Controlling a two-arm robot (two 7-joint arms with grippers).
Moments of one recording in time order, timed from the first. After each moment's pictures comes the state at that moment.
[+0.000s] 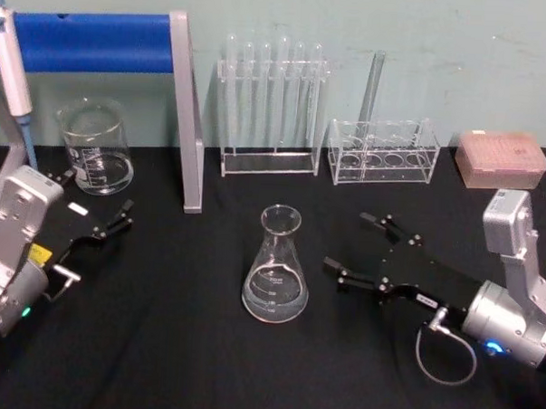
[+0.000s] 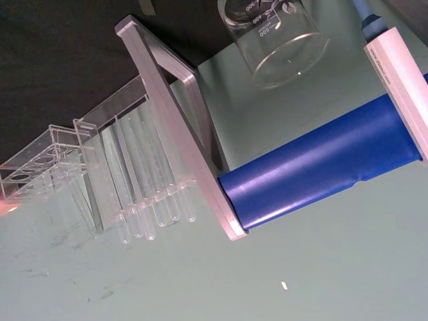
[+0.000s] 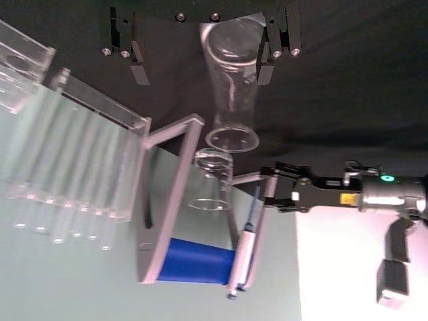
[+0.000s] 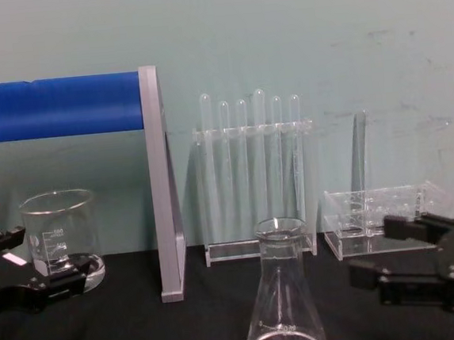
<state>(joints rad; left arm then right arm) -0.20 0.60 0.45 -1.41 -0.25 -0.12 0.03 0.21 0.58 -0.46 -1.45 0.51 -0.17 0.60</state>
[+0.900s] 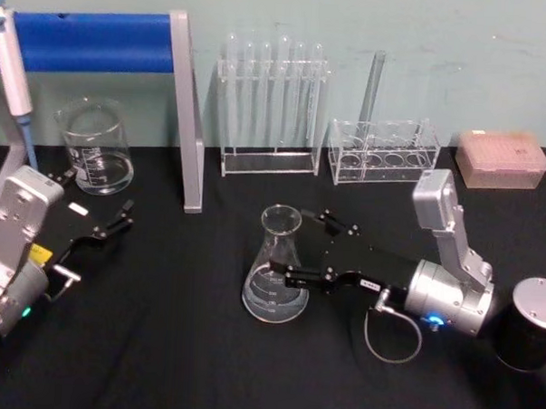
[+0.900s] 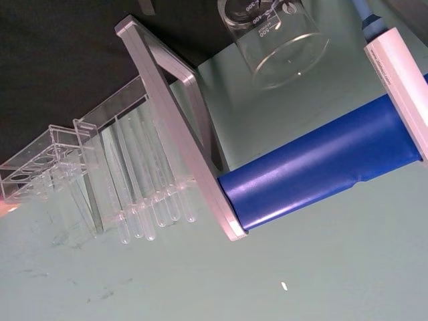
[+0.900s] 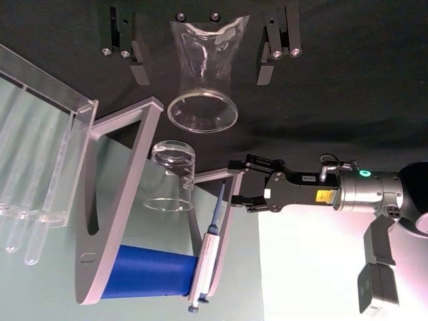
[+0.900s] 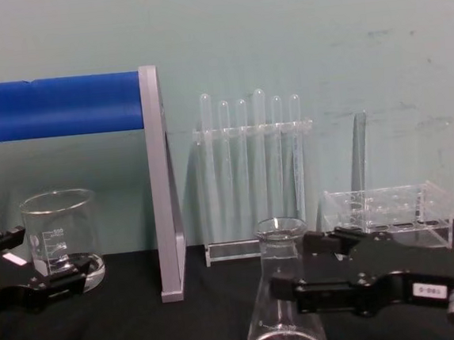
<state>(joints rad) -0.20 0.60 0.45 -1.41 -0.25 -0.12 0.03 0.40 0.42 -0.55 -1.21 0.49 -0.16 0.76</state>
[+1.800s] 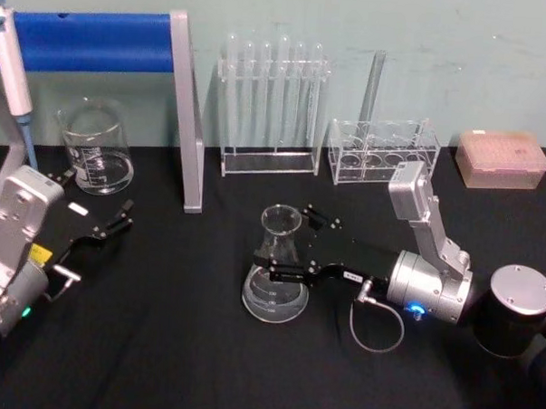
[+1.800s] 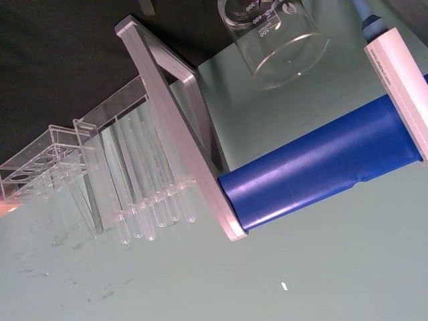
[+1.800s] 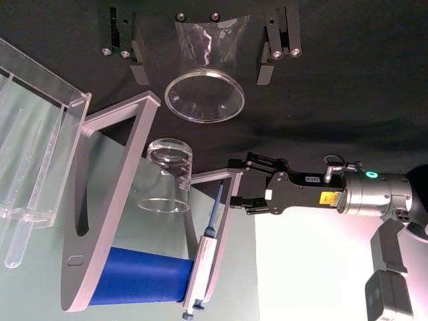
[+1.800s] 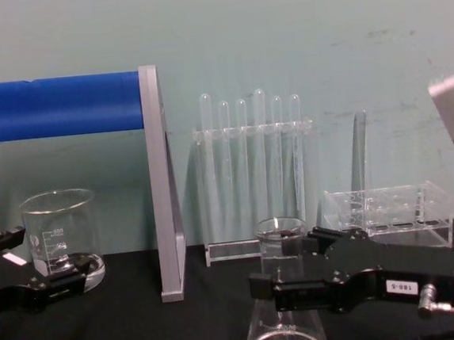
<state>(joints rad) -0.20 0.60 0.45 -1.41 -0.25 -0.12 0.03 0.46 0.37 -0.58 -1.13 0.46 -0.17 0.77</state>
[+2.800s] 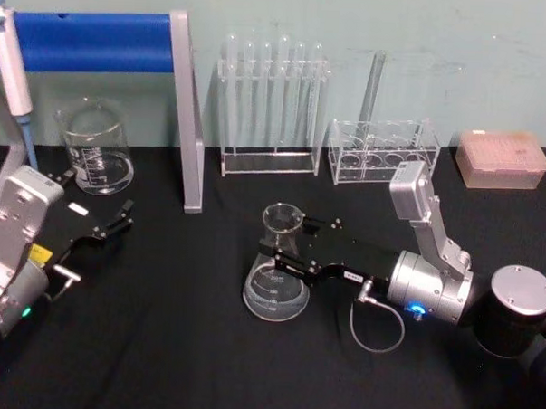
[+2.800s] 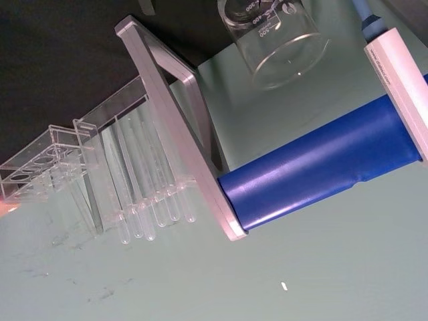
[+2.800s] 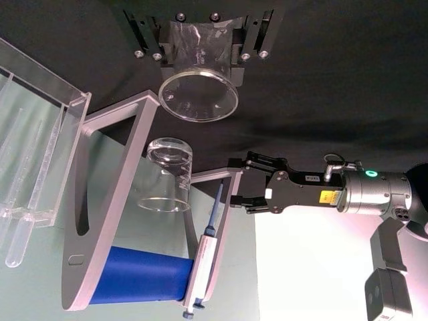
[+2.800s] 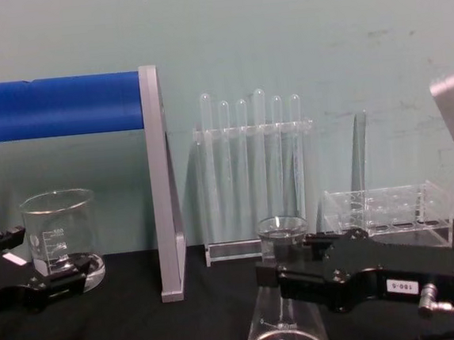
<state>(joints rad) -0.20 0.60 0.45 -1.41 -0.25 -0.12 0.03 0.46 0.37 -0.57 -1.13 0.46 -0.17 0.77</state>
